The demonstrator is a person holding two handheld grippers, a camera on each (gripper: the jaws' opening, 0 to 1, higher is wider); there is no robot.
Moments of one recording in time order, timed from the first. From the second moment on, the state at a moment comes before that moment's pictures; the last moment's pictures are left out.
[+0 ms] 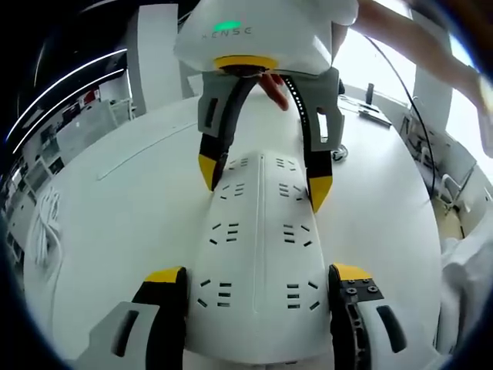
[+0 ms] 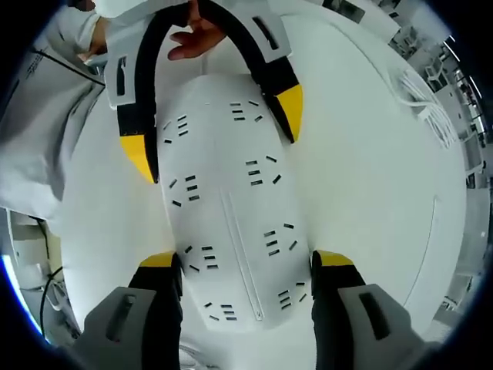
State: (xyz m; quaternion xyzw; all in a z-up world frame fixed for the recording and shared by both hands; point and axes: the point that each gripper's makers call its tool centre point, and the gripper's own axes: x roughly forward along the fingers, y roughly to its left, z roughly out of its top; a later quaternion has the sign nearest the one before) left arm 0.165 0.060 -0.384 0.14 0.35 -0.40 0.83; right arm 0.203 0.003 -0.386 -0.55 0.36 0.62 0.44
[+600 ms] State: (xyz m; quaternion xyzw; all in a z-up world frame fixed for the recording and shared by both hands) left arm 0.166 0.062 -0.384 0.15 0.35 -0.42 0.82; right arm 0.196 0.000 -0.385 -0.53 0.37 0.60 0.47
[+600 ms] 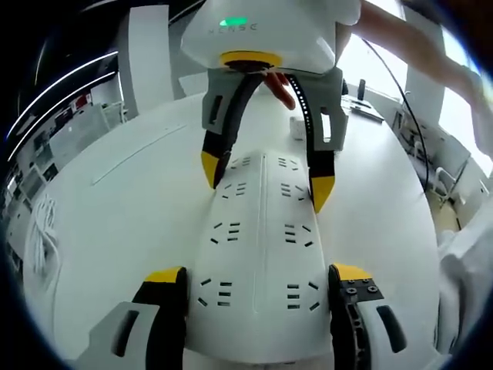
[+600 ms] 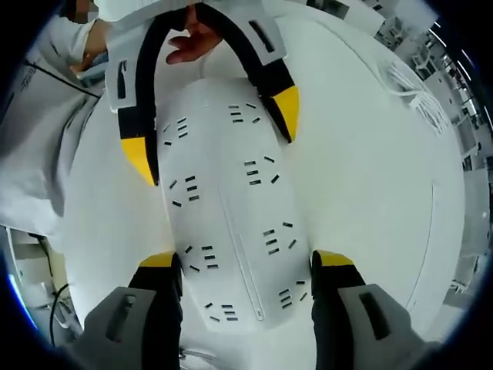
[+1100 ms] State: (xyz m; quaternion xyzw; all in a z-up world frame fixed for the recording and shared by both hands) left arm 0.165 0.061 -0.384 0.16 0.35 -0.43 0.82; right arm 0.192 -0.002 -0.384 -0.51 0.38 0.60 0.49
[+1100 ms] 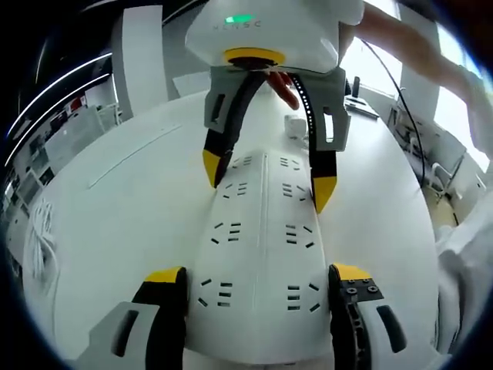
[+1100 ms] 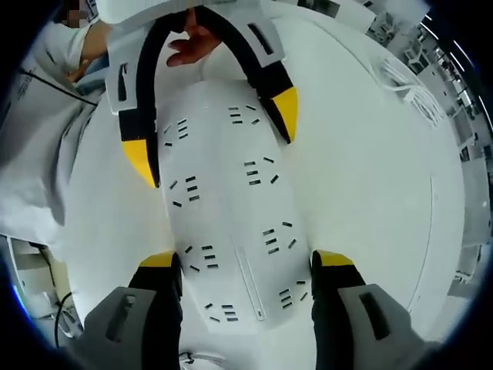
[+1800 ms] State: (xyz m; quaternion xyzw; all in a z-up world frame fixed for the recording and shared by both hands) left arm 0.158 0.058 -0.384 0.17 0.35 -0.44 0.81; right arm 0.190 -0.003 -0.385 -0.50 0.39 0.59 0.50
